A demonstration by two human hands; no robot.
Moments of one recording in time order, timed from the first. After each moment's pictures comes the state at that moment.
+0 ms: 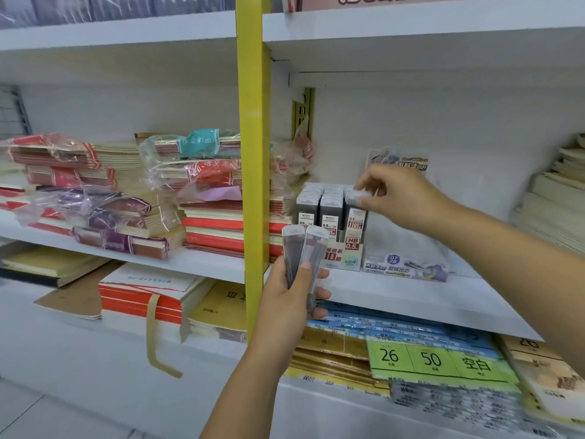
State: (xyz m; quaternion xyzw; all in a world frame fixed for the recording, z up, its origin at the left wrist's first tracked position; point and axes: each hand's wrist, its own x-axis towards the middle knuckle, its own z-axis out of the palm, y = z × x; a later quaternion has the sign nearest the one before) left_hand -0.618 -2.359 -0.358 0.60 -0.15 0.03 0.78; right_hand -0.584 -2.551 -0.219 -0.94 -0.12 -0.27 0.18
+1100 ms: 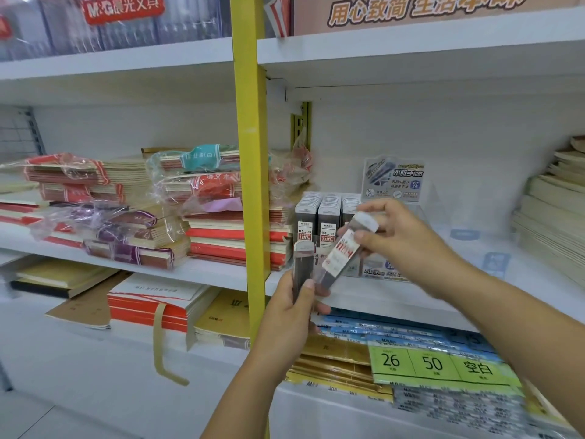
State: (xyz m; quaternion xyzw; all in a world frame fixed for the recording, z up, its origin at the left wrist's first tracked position) left_hand -0.625 -2.355 -0.363 0.69 -0.18 0.03 0.71; right_hand -0.633 -2.536 -0.263 -0.82 -0.14 -0.19 0.52
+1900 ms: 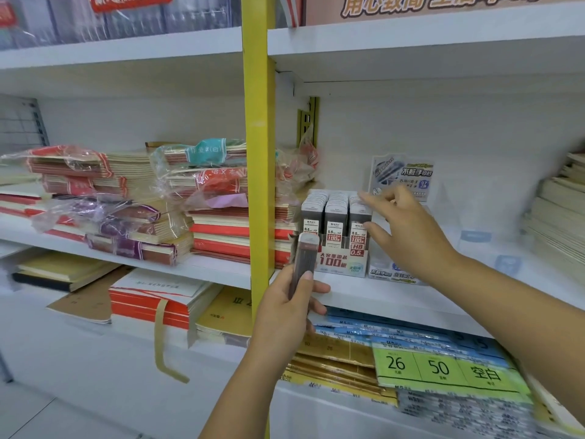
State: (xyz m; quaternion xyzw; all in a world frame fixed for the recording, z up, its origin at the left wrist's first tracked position) left_hand -0.621 -2.350 -0.357 0.69 -0.16 0.08 0.71; right_hand -0.594 -2.550 -0.266 -0.92 -0.09 -0.36 0.11
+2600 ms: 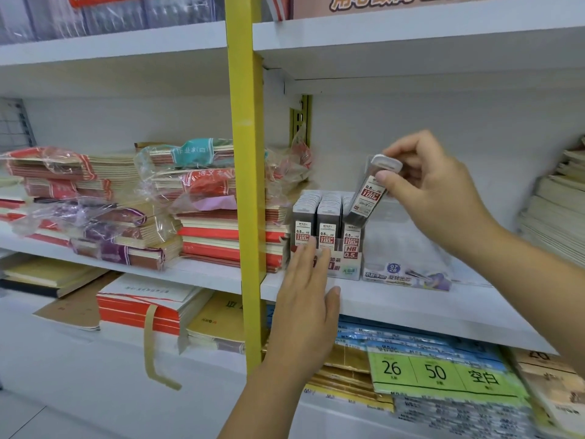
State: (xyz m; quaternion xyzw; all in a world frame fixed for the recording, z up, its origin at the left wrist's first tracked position) left_hand -0.603 -2.381 -0.373 0.86 -0.26 0.27 0.34; right_hand -0.622 -2.553 -0.218 -0.80 -0.20 -0.41 0.38
